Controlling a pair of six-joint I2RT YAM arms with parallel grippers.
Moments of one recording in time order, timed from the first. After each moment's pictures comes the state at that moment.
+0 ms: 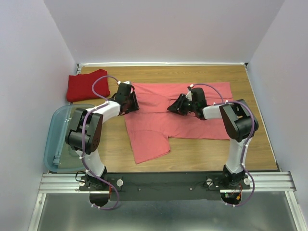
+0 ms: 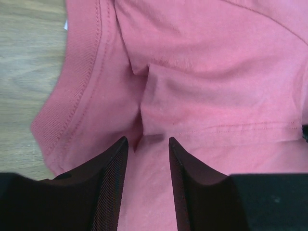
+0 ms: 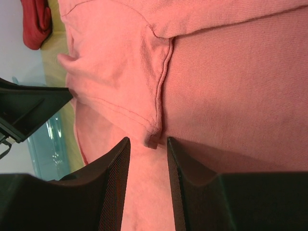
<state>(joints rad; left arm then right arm) -0.31 1.77 1.03 -0.10 0.03 -0.50 0.35 1.99 0.97 0.42 -0.48 0.82</state>
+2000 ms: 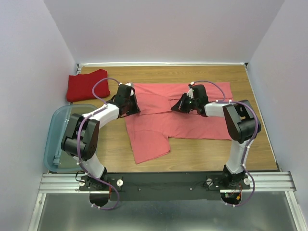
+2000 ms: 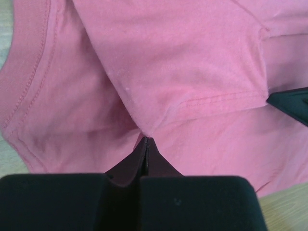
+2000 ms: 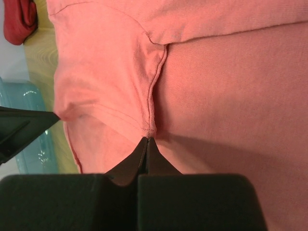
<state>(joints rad) -0.34 1.67 0.99 -0.13 0.14 -0.55 0.33 1.95 1.02 0.26 -0.47 0.73</state>
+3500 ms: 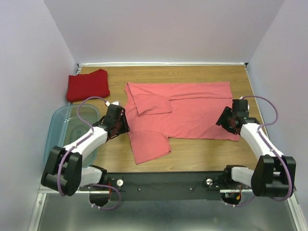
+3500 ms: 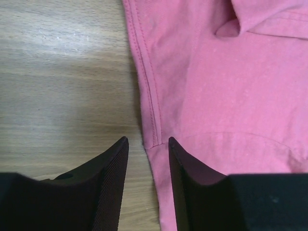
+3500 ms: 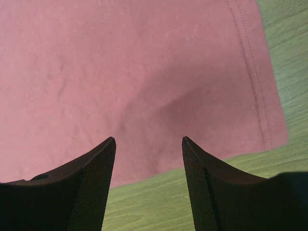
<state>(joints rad) -0.34 1.24 0.59 -0.25 -0.04 -0.56 -0.05 1.19 0.68 -0.45 0.06 0.47</state>
